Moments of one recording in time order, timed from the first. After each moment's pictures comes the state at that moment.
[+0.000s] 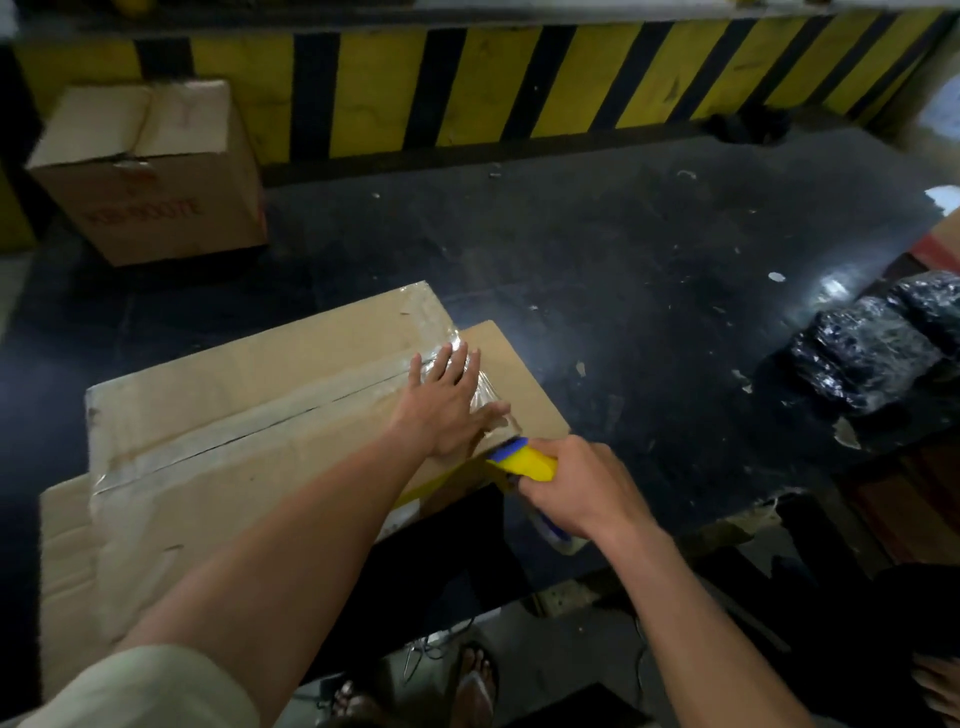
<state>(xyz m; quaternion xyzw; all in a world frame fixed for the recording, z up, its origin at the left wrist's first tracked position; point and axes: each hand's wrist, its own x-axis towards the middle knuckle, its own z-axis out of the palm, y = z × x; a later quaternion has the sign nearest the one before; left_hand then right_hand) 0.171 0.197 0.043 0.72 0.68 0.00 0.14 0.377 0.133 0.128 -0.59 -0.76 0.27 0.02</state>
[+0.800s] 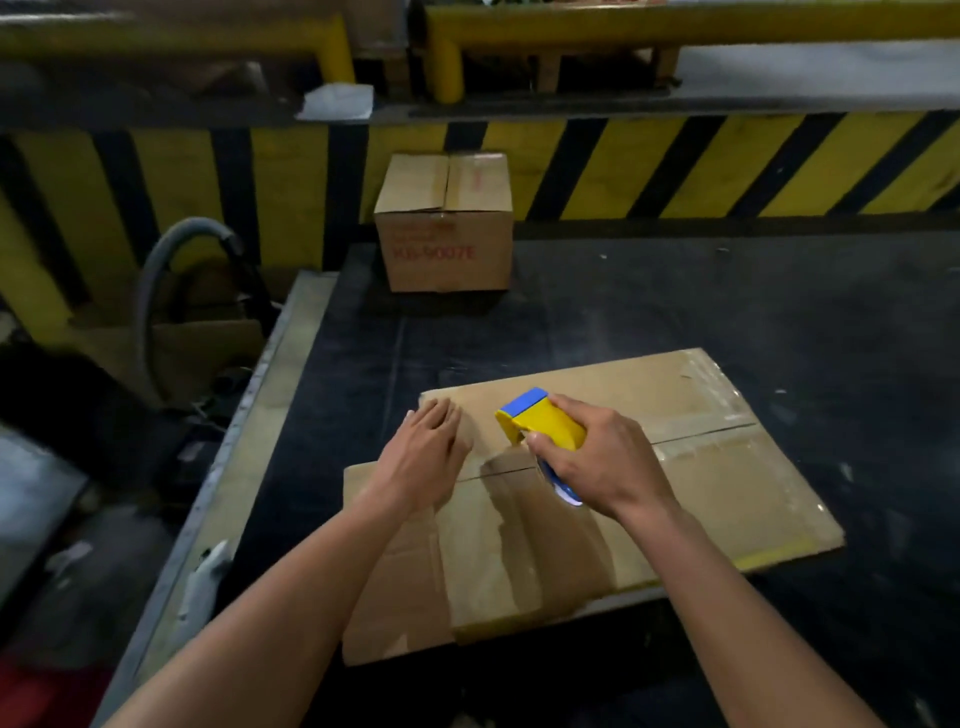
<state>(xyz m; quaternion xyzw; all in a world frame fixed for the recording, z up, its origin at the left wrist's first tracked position) -0.152 0.015 0.055 0.59 0.79 0.12 0.11 0.071 0.093 0.144 -0.46 -0.82 0.28 0.18</state>
